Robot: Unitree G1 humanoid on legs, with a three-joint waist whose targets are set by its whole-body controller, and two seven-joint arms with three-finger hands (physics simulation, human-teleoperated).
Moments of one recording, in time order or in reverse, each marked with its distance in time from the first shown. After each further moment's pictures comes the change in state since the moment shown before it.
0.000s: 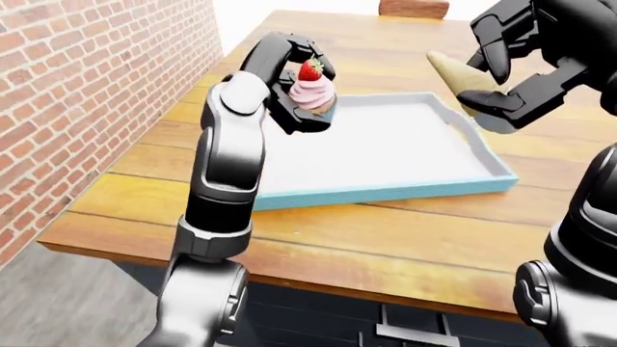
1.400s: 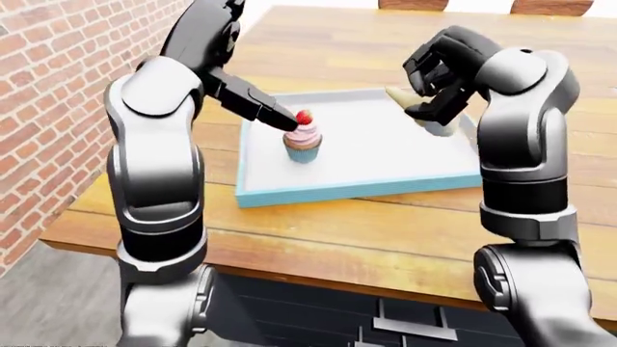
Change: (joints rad) left arm 0.060 0.158 0.062 -0.388 -0.030 0.214 -0.145; right arm -0.136 0.178 0.121 0.590 -0.232 -0.186 -0.094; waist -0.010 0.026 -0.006
